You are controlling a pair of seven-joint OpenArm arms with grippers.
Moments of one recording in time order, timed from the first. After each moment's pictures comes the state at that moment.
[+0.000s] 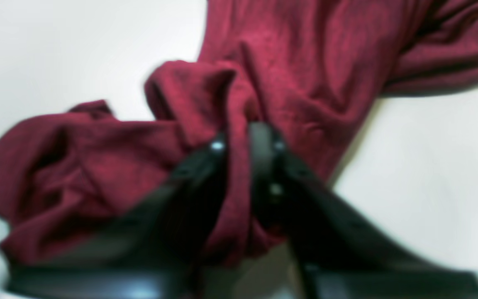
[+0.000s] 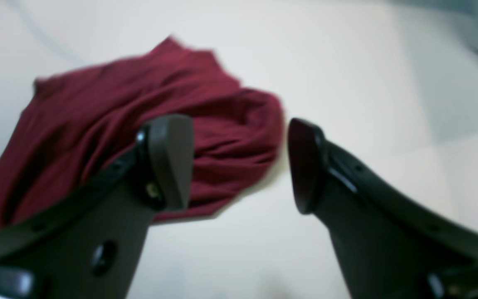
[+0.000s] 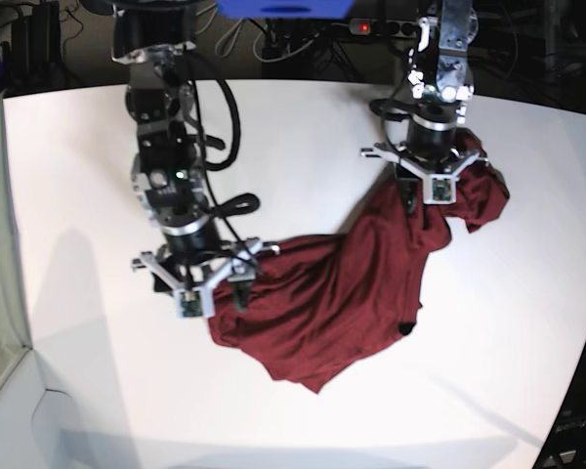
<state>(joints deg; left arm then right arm) 19.5 -3.6 0.7 91.4 -2.1 0.4 7.1 1.3 -1.9 -10.8 98.5 -2.9 0.1 -31.4</state>
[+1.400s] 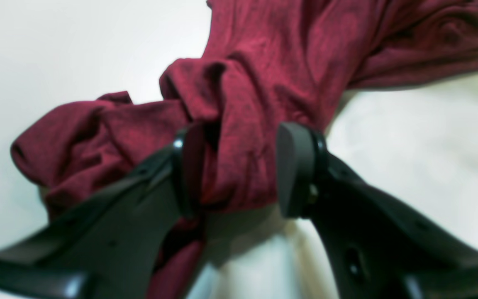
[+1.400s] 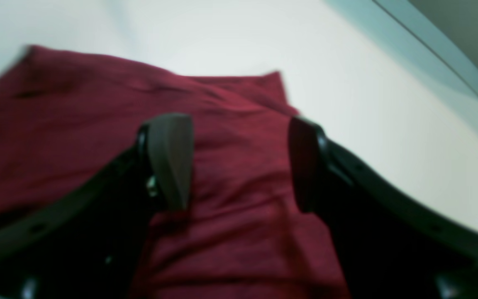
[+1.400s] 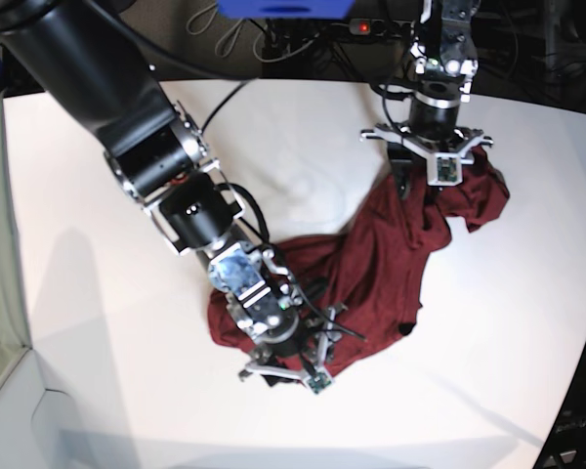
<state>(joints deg) 25.4 -3.2 0.2 99.0 -2.2 0.5 7.2 42.9 -8.4 -31.9 27.8 -2.9 0.3 -6.2</state>
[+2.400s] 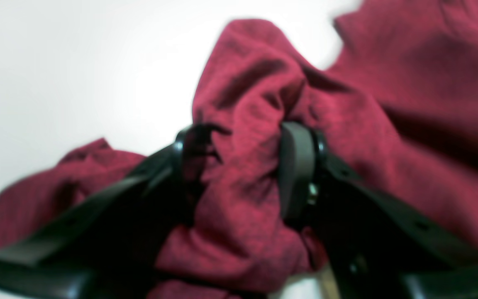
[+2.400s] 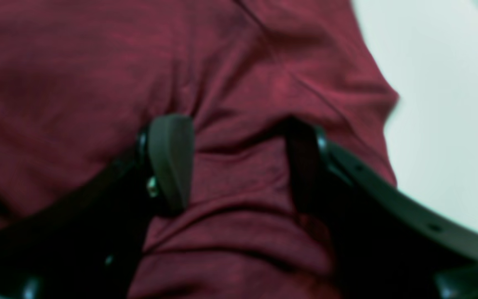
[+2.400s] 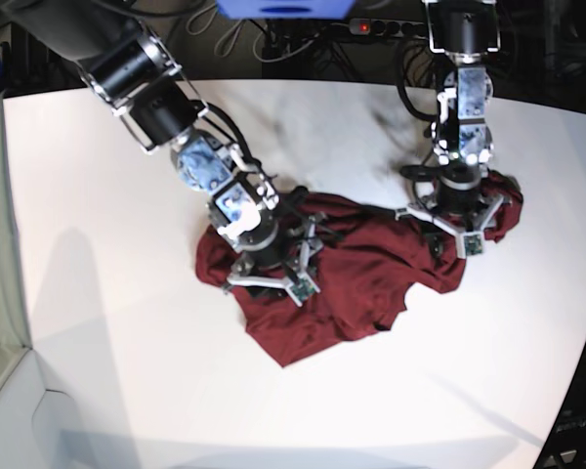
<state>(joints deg) -0.3 -4.6 -7.8 71.0 -2.2 0.3 7.4 18.2 2.9 -38.7 62.1 -3.1 -0.3 -20.6</state>
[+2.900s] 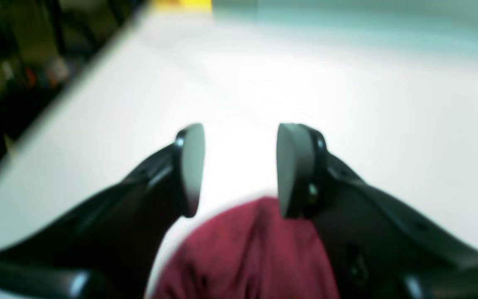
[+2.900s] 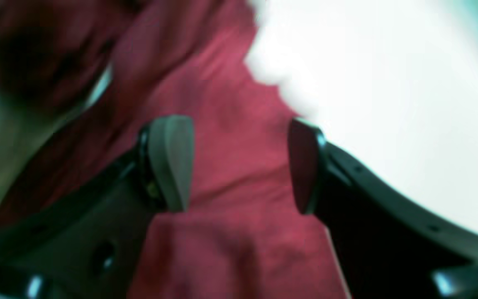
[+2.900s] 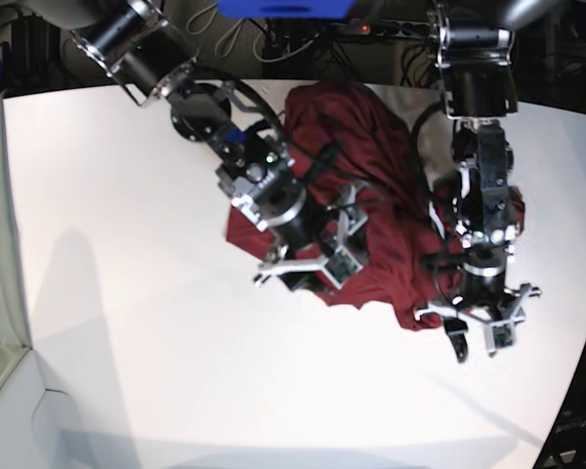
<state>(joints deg) -11.5 -6.4 -7.7 78.3 -2.1 0.2 7.0 11.0 5.0 -40.4 90.2 -2.9 0.5 -30.5</state>
